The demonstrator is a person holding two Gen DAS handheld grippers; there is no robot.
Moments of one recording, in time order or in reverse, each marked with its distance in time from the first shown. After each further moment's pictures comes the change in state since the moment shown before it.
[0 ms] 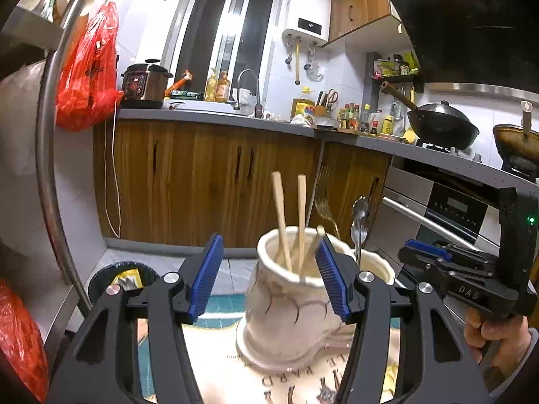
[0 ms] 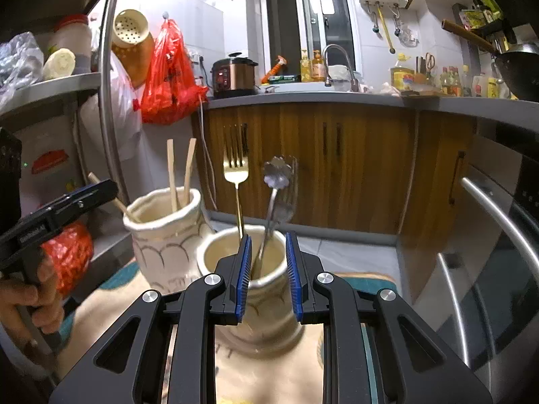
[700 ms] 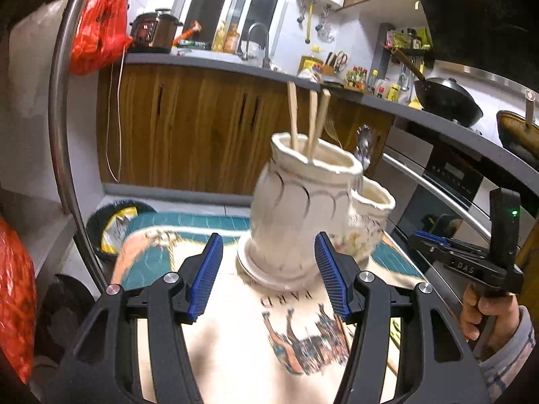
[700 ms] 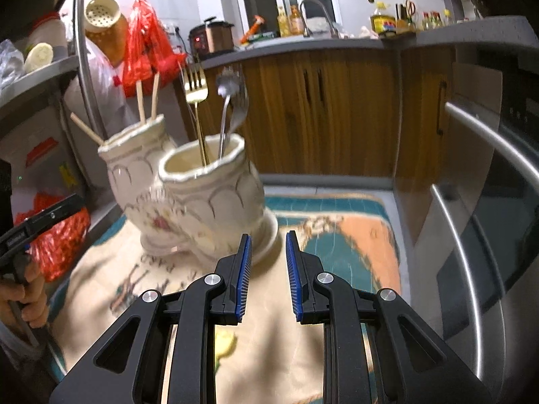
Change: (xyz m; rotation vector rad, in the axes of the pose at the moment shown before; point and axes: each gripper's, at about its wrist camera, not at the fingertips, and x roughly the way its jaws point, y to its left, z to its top) left arm -0.012 0.013 -0.054 -0.083 0.208 -0.027; right arm -0.004 -0.036 -0.059 0.117 0.190 0.006
